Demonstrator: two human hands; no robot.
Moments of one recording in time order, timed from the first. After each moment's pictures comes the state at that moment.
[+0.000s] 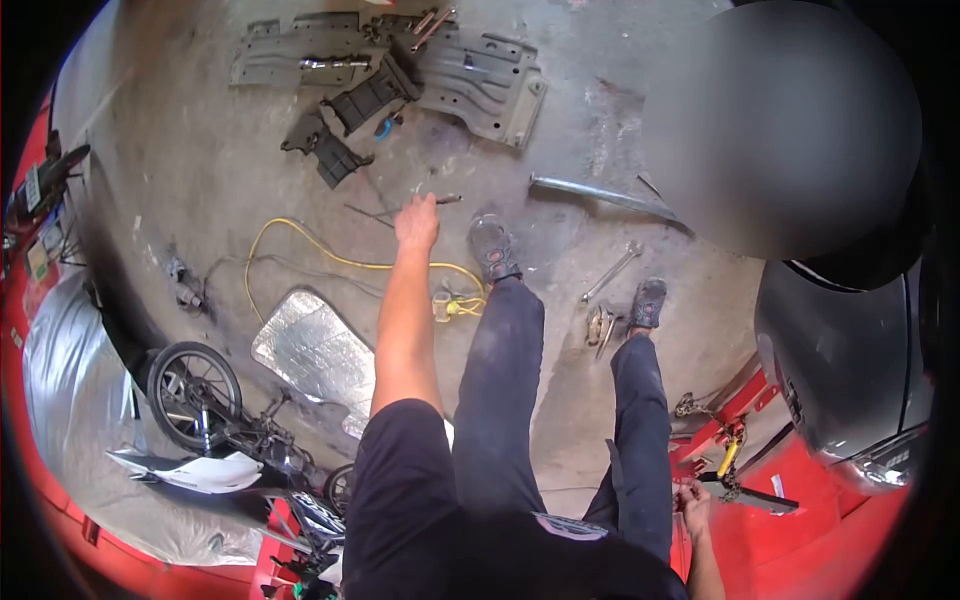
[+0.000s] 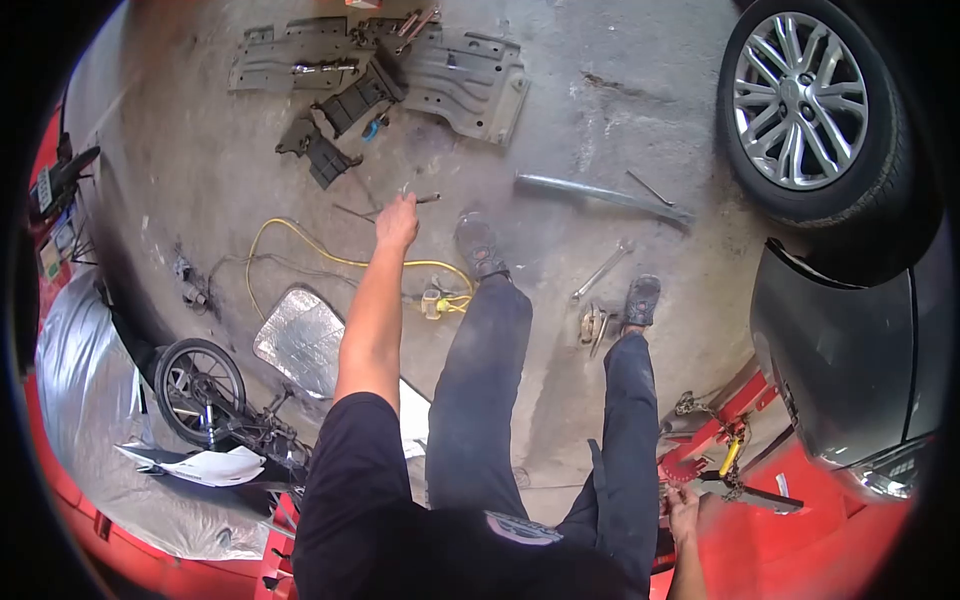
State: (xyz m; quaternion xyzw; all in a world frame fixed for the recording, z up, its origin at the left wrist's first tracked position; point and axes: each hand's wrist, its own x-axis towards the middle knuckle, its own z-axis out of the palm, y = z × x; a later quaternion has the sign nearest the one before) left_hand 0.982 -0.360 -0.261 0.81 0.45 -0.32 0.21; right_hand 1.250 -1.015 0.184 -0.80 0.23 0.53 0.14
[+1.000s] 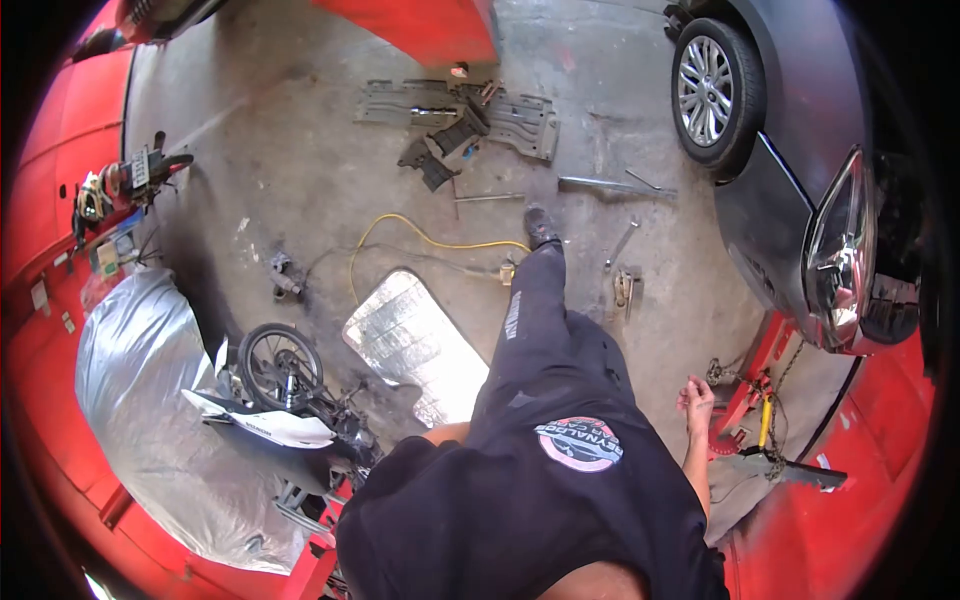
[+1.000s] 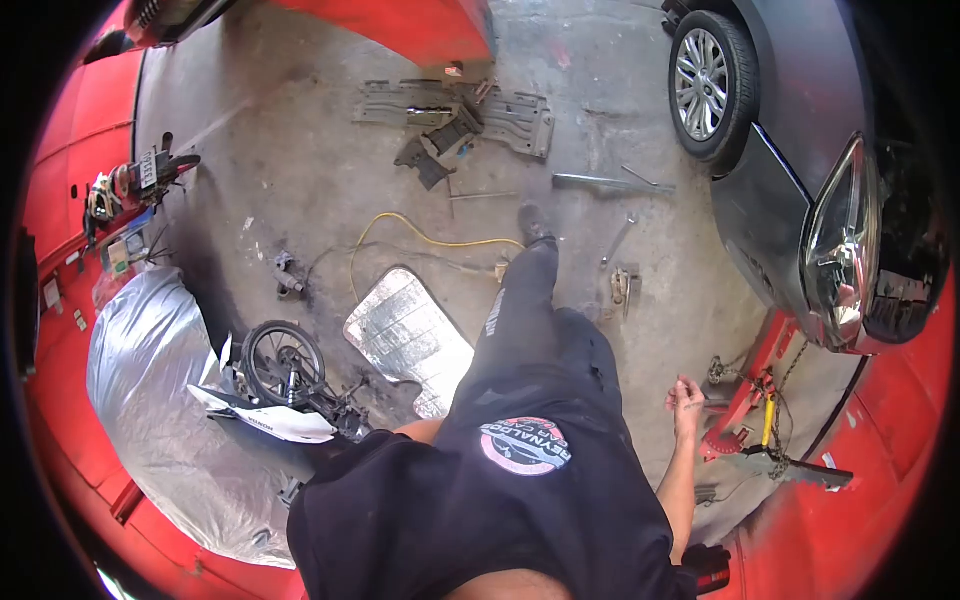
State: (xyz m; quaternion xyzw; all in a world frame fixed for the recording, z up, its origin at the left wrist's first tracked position) left_hand 0.693 -0.656 0.218 0.55 0.43 -0.46 0.55; right_hand 1.151 -0.979 0.295 -0.82 0.18 0.41 0.37
